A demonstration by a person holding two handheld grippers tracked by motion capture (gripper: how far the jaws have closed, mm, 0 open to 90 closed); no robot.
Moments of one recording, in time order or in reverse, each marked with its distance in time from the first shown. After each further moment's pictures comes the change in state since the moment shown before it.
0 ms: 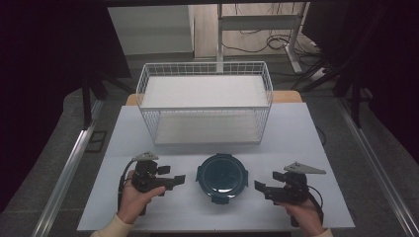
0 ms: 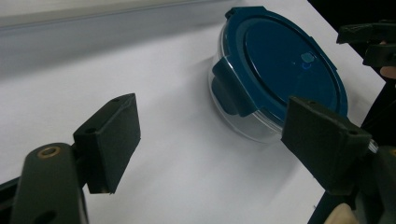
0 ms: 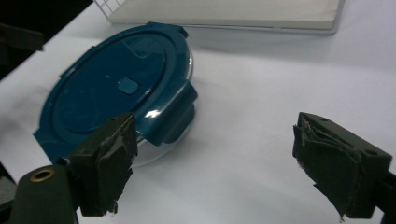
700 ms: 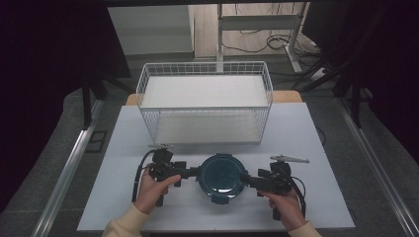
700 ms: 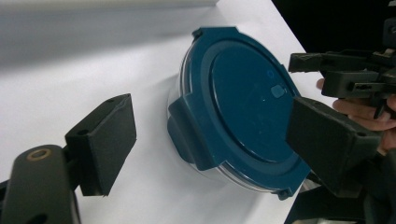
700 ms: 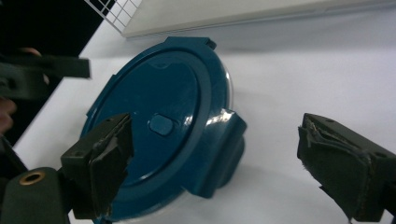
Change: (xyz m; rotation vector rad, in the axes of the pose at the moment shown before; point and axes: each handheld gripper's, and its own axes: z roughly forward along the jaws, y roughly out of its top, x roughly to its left) left arm -0.004 0.026 0.040 0.047 -0.145 -0.150; right arm 0.016 0.018 0.036 0.053 0.067 0.204
